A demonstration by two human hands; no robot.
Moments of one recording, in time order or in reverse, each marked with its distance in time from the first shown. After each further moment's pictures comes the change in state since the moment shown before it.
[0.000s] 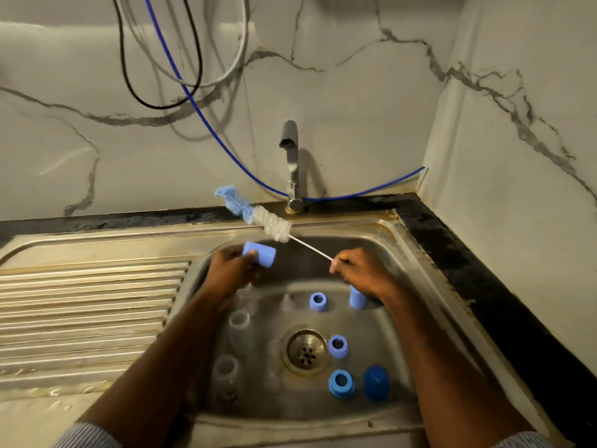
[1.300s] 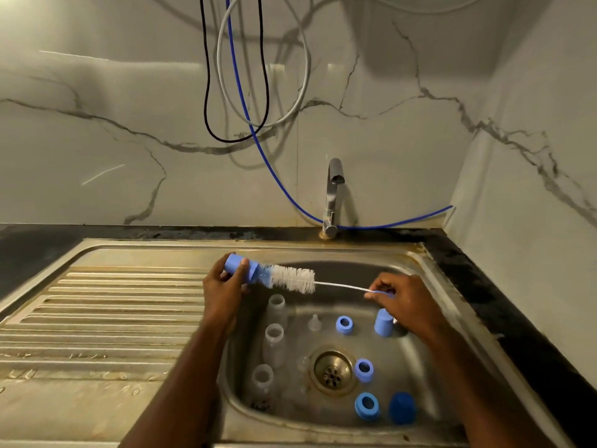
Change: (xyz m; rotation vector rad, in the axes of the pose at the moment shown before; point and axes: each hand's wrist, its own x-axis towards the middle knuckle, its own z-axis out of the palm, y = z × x) left_hand -0.039 0.013 -0.067 -0.206 0.283 0.229; right_hand -0.040 -0.019 -0.017 -0.167 0.201 -0.316
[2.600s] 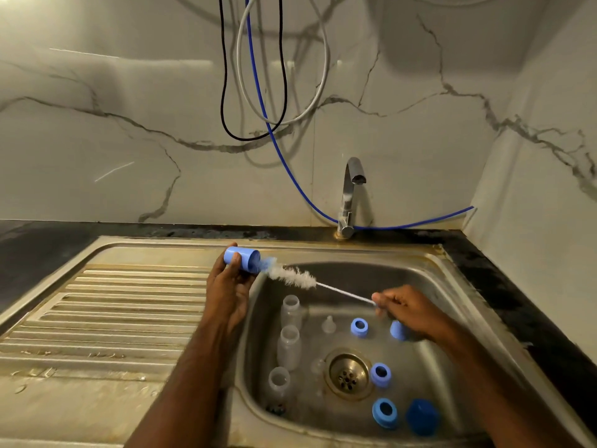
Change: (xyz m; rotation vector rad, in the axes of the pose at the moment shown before) left_hand 0.016 0.010 -0.014 -0.612 0.011 -0.200; right_hand 0.005 -0.010 0.017 0.171 -0.318 0.259
